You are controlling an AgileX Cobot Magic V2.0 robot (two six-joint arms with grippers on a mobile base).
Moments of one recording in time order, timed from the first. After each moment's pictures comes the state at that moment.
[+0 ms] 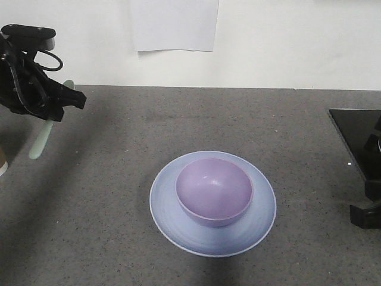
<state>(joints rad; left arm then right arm) -0.19 1.65 -1.58 0.03 1.11 -0.04 0.23 0.79 -0.71 -0.11 0.71 0.14</state>
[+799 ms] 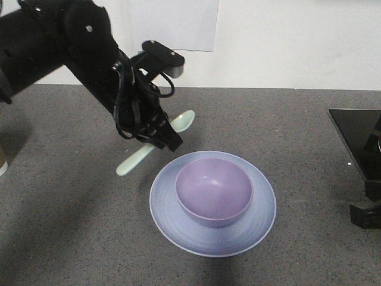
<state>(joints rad) -0.56 1.81 -1.78 -0.14 1.25 0.29 0.23 0.79 -0.71 -0.11 0.71 0.14</state>
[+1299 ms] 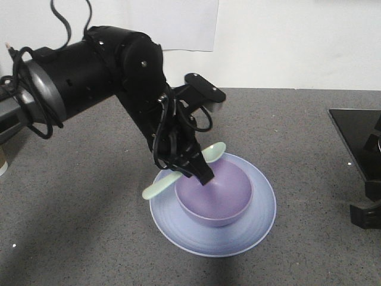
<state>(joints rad) -0.68 1.88 -1.78 -0.14 1.25 0.29 0.23 0.79 -0.71 -0.11 0.71 0.14</state>
